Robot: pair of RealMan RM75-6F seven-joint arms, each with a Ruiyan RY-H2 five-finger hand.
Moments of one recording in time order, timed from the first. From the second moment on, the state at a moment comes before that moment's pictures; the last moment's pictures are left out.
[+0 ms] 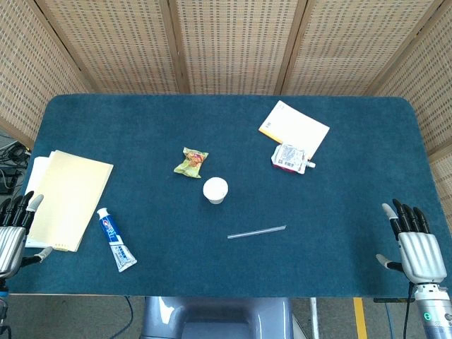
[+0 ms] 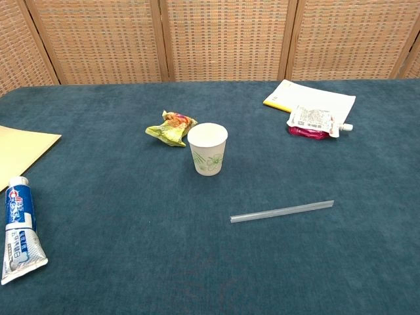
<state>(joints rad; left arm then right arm) -0.09 -1.12 -0.03 -1.64 1.49 1.47 0.16 0.09 -1.13 0.06 -1.62 -1.47 1.43 -0.12</state>
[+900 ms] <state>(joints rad) -0.09 -1.11 -0.03 -1.65 1.50 1.48 0.16 0.10 -1.15 0.06 -1.62 -1.51 1.46 -0.09</state>
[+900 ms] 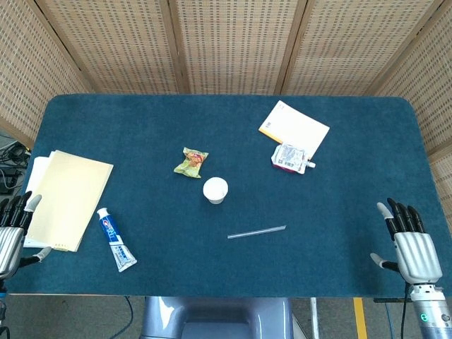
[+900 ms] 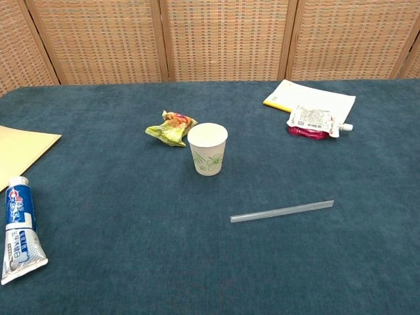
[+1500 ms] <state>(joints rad) -0.09 -1.11 -0.03 -1.64 1.50 1.47 0.13 0.27 -1.35 0.09 -1.64 -1.55 1.27 -0.26</state>
